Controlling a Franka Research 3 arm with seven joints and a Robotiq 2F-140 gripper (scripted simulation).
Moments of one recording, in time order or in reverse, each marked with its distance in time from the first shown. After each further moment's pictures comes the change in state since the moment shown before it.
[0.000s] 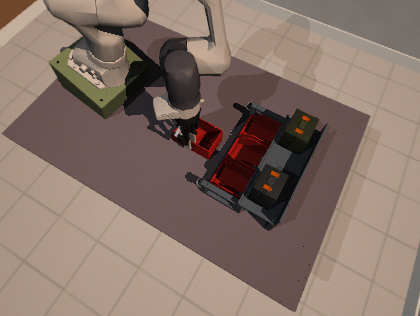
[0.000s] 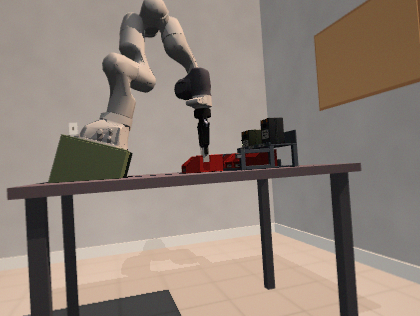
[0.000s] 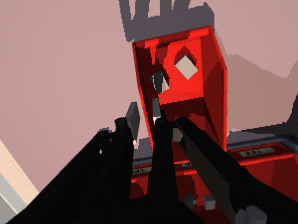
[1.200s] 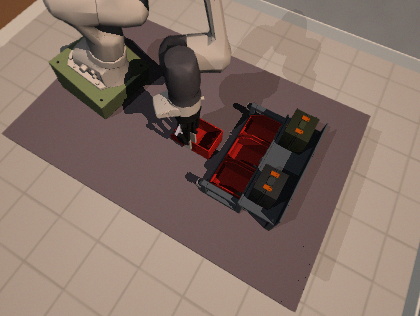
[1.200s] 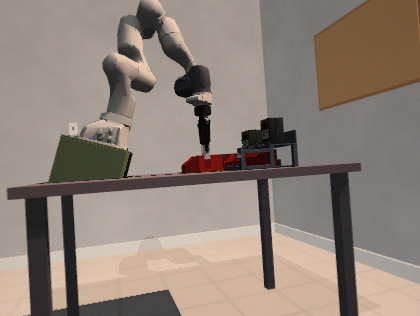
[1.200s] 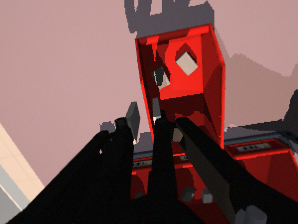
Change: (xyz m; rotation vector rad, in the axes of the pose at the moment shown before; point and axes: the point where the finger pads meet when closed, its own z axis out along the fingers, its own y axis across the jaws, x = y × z) arm -0.004 -0.002 -0.012 0.012 -0.011 -0.013
